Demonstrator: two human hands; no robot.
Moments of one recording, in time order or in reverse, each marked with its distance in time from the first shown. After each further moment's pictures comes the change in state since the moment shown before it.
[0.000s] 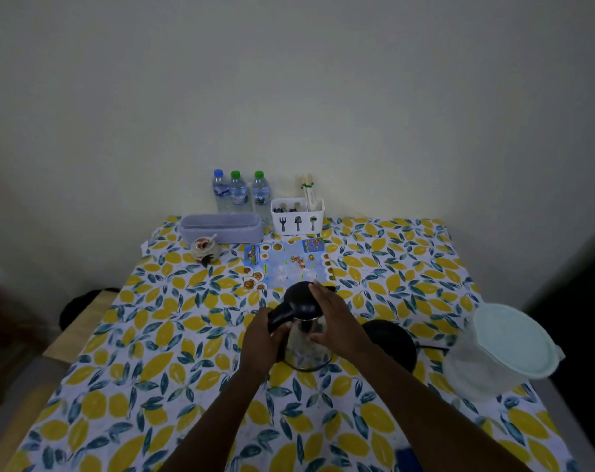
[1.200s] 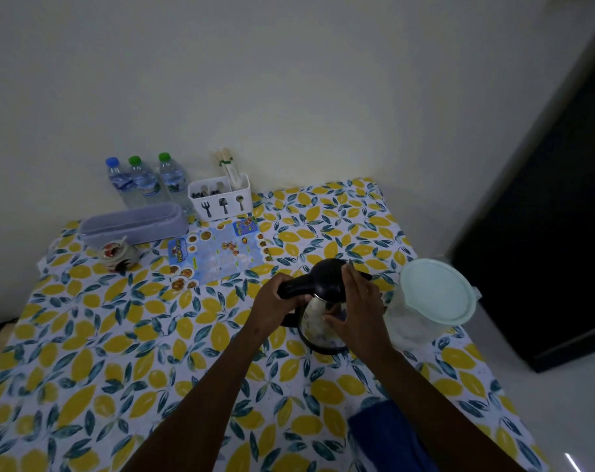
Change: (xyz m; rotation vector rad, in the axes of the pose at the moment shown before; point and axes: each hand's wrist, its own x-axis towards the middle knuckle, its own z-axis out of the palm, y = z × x) left_hand 0.052 0.085 0.114 -0.157 -0.441 0.136; right_hand -0.097 0.071 -0.068 -0.174 0.356 0.411
